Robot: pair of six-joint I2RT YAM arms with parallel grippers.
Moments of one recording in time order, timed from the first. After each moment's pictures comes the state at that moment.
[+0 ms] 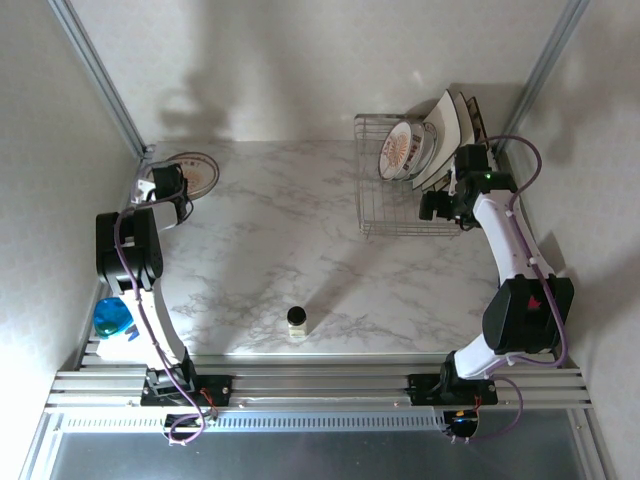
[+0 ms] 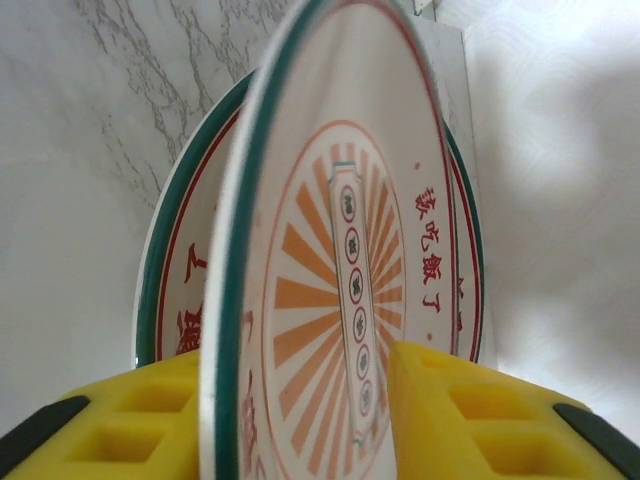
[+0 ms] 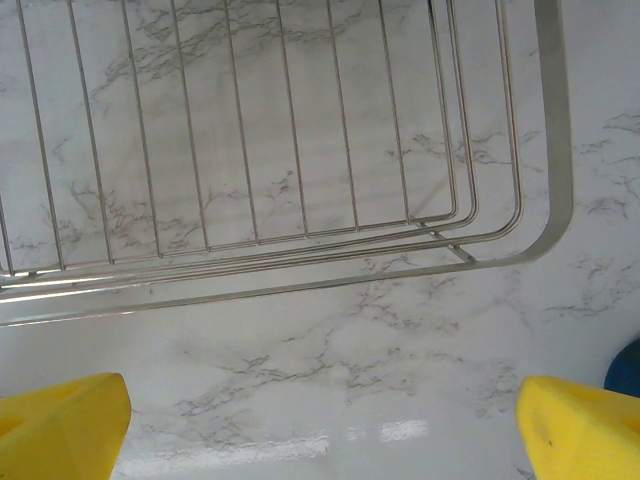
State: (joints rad) left arm 0.19 2.08 1.28 0.20 -0.20 -1.27; right arm 0.06 1.56 1.44 -1.02 0.05 0.14
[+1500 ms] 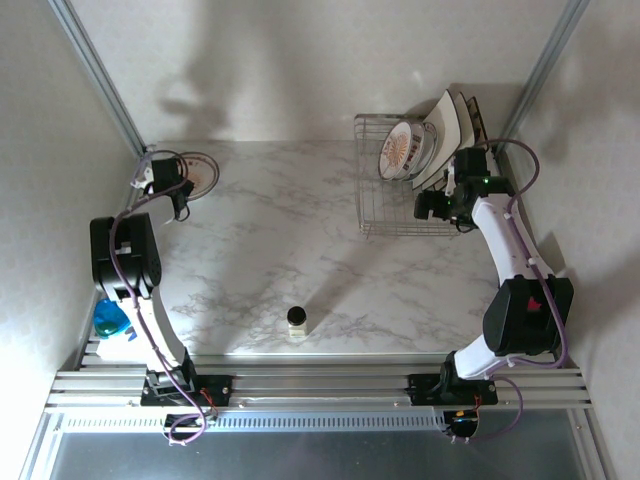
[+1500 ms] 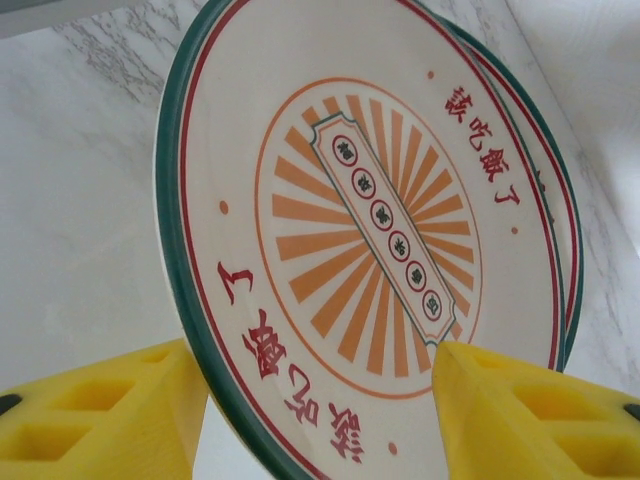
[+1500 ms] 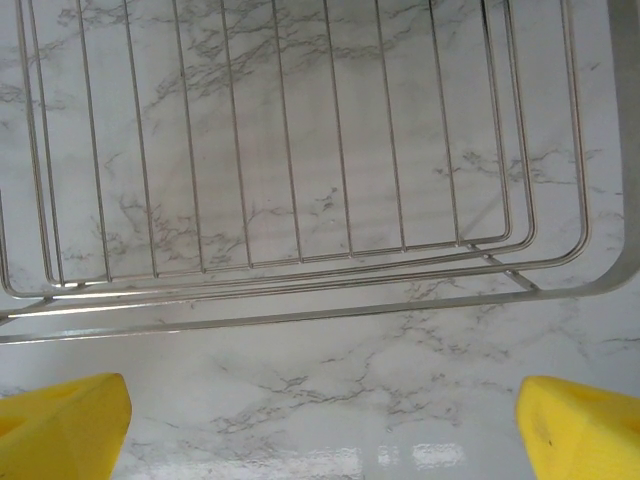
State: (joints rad) left arm 0.17 1.99 1.30 -0.06 -0.20 -0.87; right arm 0.06 1.55 1.39 -0.93 -0.03 0.15
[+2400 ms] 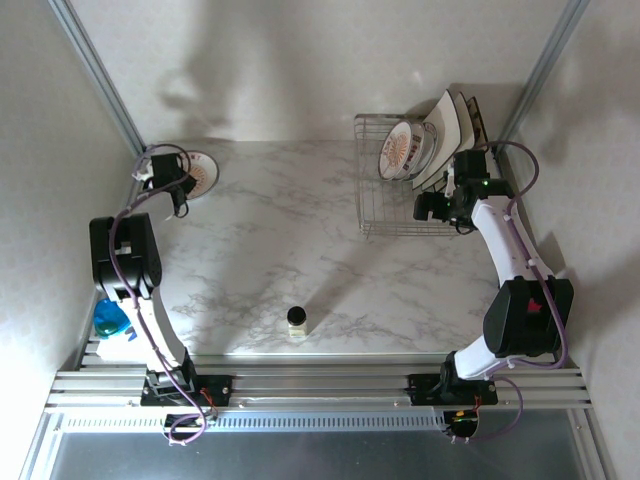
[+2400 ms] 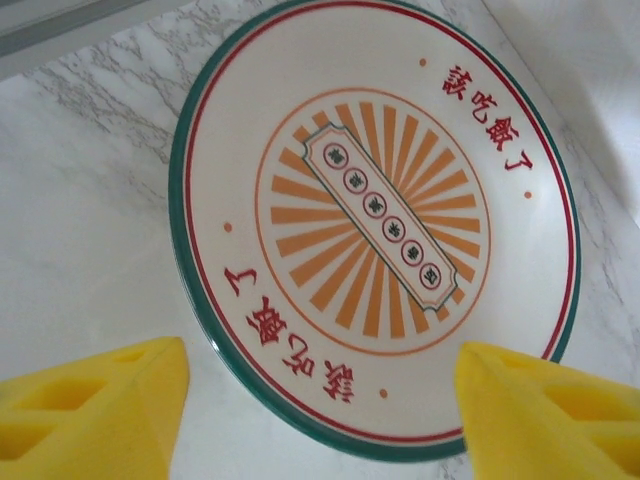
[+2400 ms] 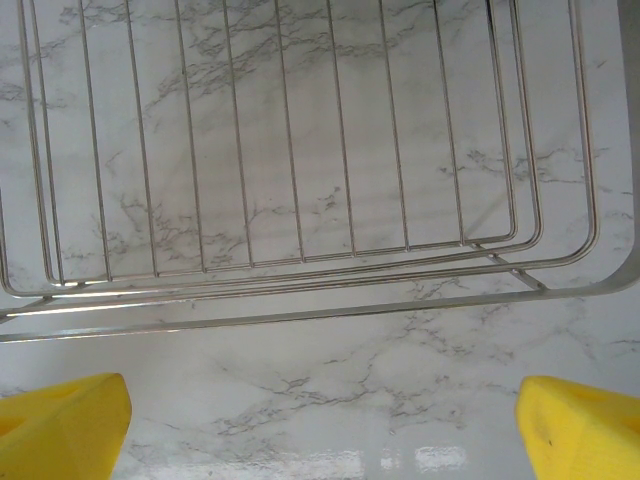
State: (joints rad) left arm 0.16 1.98 1.35 -0.11 -0.19 -0.75; right arm 0.06 1.54 1.36 -0.91 -0.03 0.15
